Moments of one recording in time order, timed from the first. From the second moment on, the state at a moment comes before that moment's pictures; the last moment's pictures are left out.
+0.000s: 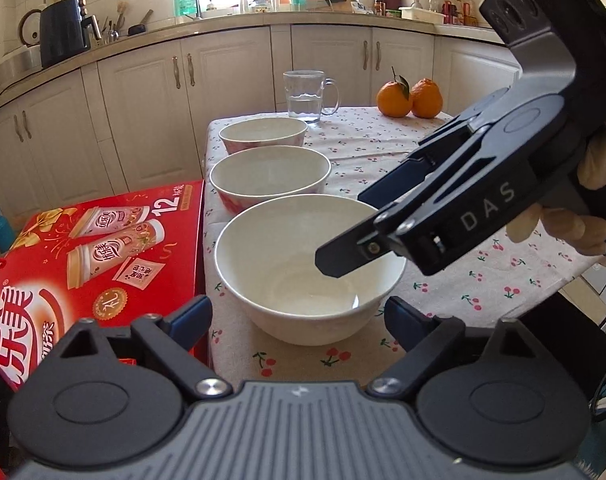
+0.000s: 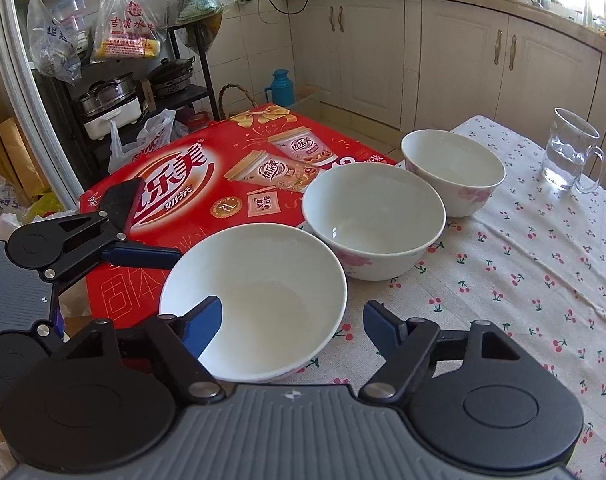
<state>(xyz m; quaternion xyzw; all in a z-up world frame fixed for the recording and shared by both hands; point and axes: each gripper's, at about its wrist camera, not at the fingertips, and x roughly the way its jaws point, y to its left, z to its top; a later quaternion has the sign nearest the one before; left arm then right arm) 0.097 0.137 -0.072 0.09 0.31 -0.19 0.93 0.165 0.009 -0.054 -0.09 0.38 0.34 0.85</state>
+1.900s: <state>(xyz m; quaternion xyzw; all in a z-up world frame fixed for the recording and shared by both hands) 0.144 -0.009 -0.072 0.15 0.29 -0.37 0.87 0.150 -0.150 -0.056 -0.01 0.39 0.20 0.90</state>
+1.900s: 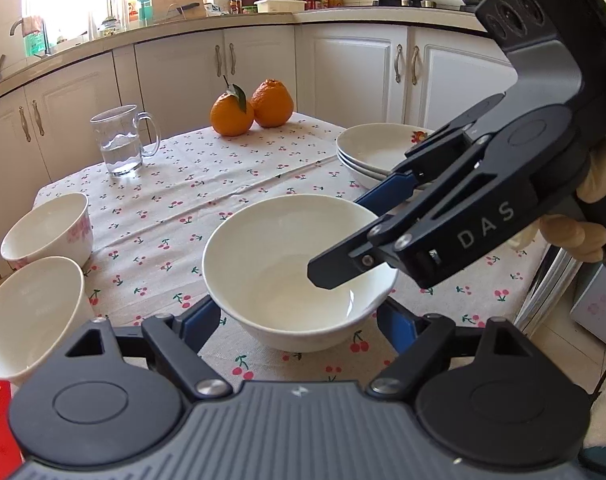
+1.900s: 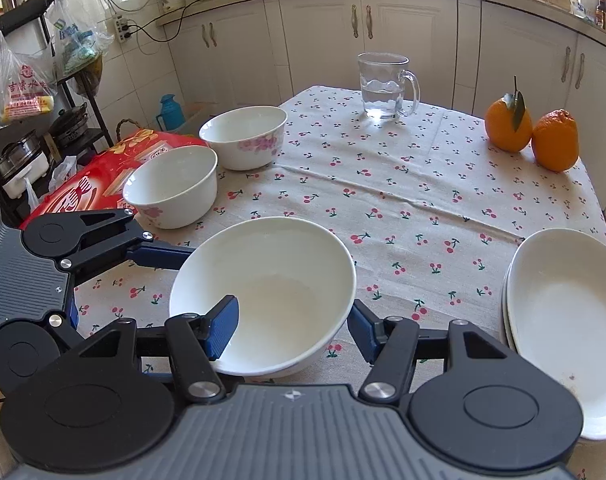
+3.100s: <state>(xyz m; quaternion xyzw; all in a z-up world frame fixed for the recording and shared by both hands) 0.149 0.079 -0.022 0.14 0.28 -0.28 0.91 0.142 -0.117 -0.029 -0.08 0.33 0.21 0.92</state>
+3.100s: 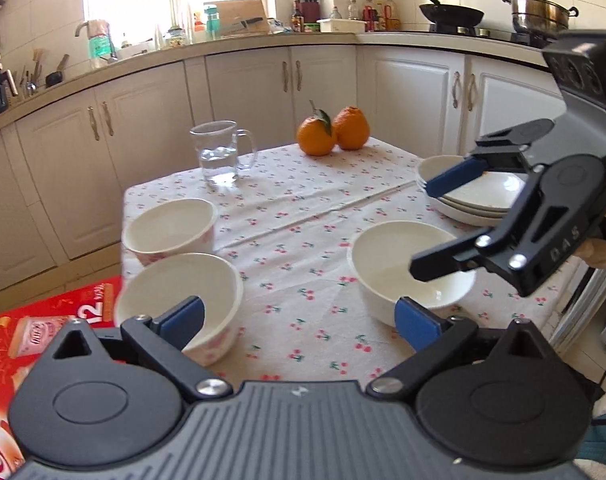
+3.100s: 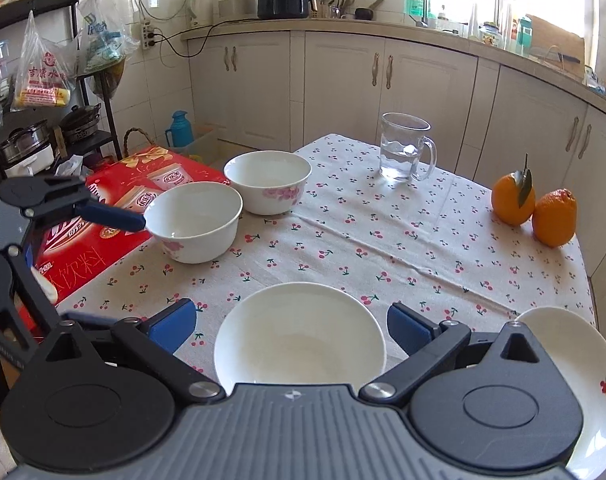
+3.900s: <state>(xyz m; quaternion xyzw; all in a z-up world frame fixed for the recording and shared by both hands) 0.275 0.136 -0.047 0.11 0.39 -0.27 0.87 0.231 -0.008 -0.054 -0.17 0.36 0.33 0.86</state>
